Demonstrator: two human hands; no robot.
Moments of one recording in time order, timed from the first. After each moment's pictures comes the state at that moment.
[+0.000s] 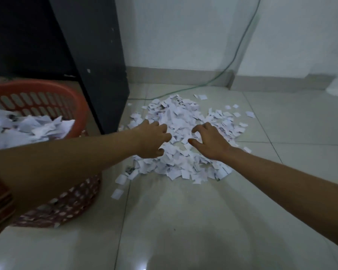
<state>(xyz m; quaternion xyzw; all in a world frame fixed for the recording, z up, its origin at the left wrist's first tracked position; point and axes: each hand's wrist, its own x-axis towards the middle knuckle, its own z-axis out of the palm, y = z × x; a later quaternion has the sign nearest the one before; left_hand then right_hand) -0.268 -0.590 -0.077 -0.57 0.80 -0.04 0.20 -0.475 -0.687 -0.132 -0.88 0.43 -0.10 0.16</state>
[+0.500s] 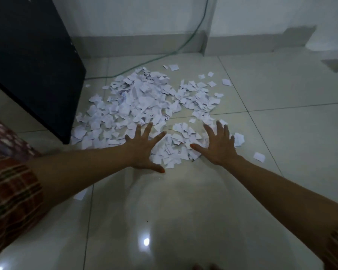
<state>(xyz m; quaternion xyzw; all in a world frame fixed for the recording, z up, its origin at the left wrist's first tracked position) -0.332 -0.635 -0.213 -0.64 0.73 0.18 0.16 -0.602 -0.703 -0.243 -0.77 0.62 -0.02 0.15</state>
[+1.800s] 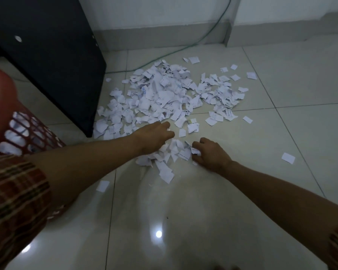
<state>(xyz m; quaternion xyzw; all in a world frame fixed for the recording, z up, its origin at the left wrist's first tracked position) -0.302 -0.638 -0.186 -0.54 0.83 0.06 0.12 -0.534 -0.676 -0.263 -0.89 0.42 -0.04 0.18</state>
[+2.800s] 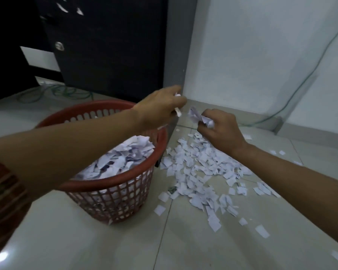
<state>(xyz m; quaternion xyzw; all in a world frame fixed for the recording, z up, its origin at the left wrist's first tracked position) -0.145 -0.513 0.048 -0.61 0.75 -0.20 -0.18 -0.330 -0.624 0.007 -0.90 0.16 -0.38 0.13</state>
